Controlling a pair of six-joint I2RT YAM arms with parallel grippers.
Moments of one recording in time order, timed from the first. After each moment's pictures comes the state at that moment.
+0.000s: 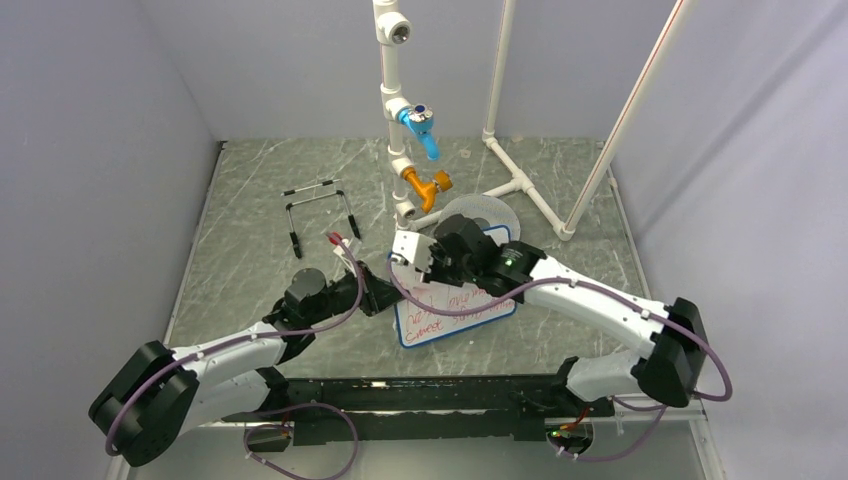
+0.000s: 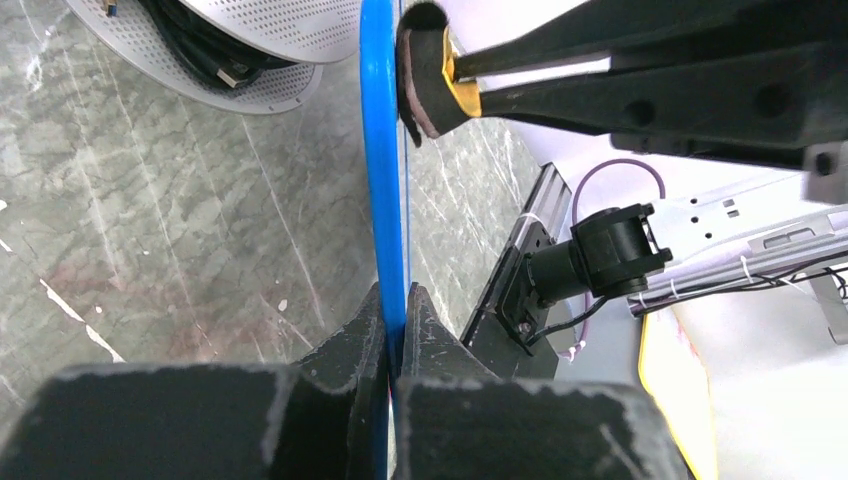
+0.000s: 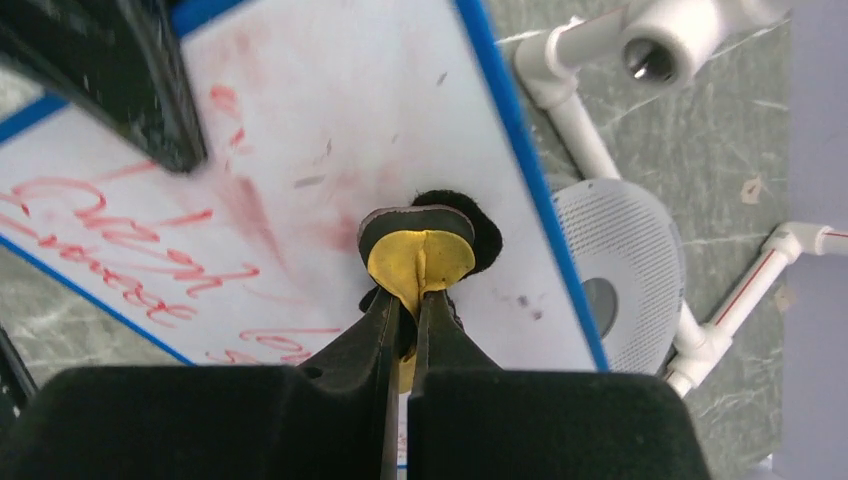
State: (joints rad) left arm -0.68 1.05 0.24 0.73 0.41 -0.76; right arm 0.94 1.34 1.13 -0.56 0.06 -0.55
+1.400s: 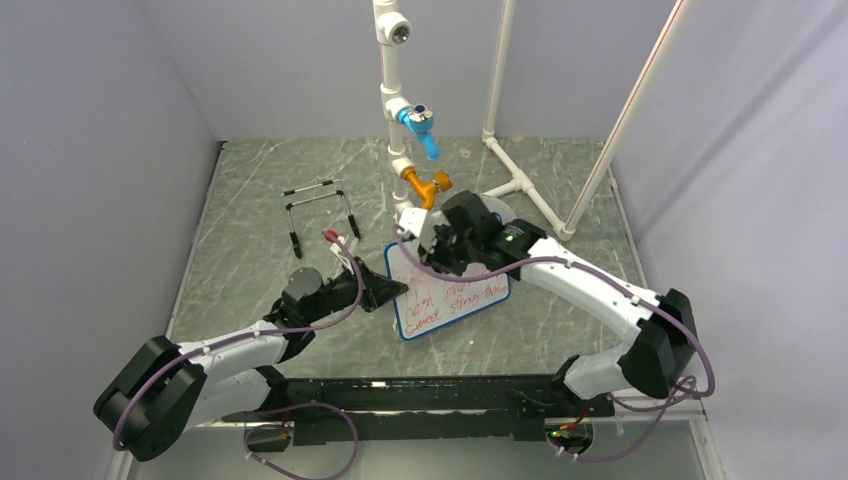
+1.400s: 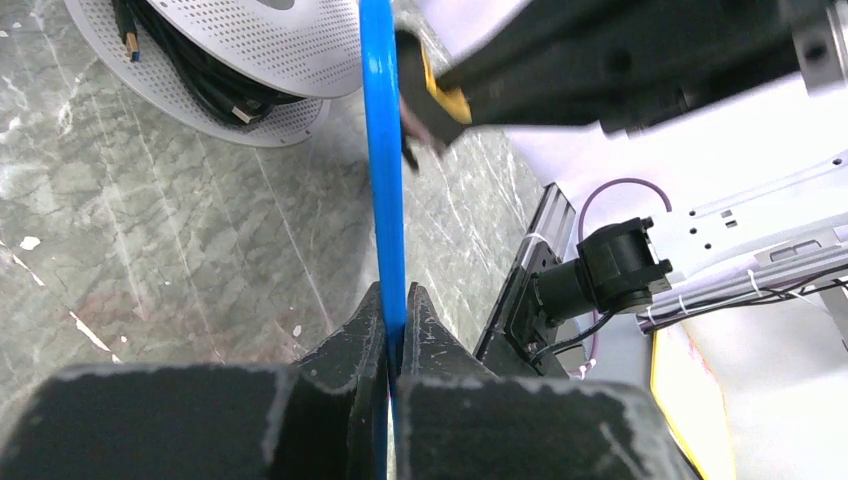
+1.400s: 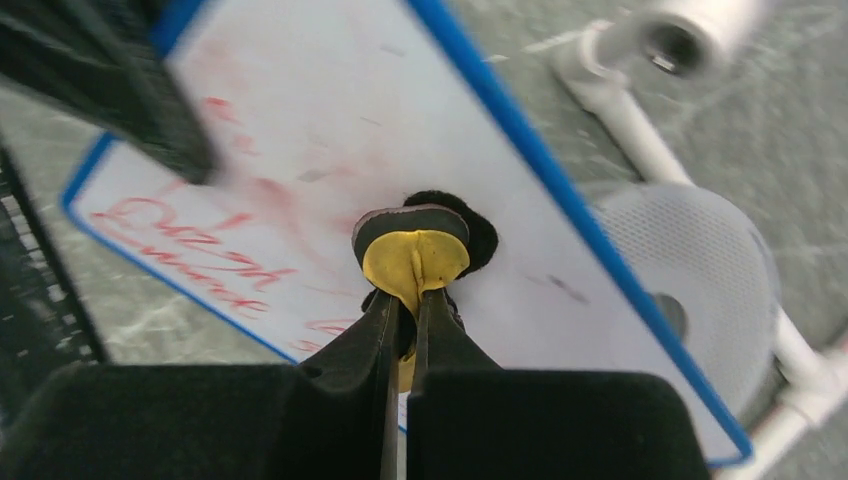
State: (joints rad) left arm -0.65 1.08 0.23 0.82 0.42 -0.75; right arm 0.84 1.41 1.19 -0.62 -0.17 -0.47
